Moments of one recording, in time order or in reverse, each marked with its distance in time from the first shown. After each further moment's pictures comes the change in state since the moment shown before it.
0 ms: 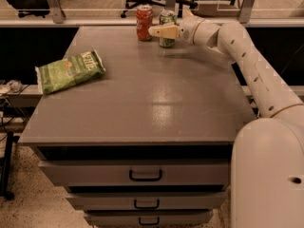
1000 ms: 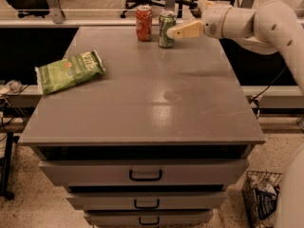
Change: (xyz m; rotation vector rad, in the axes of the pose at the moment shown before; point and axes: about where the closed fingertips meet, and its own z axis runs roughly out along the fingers) arm -0.057 0.031 -0.097 -0.078 0.113 -0.165
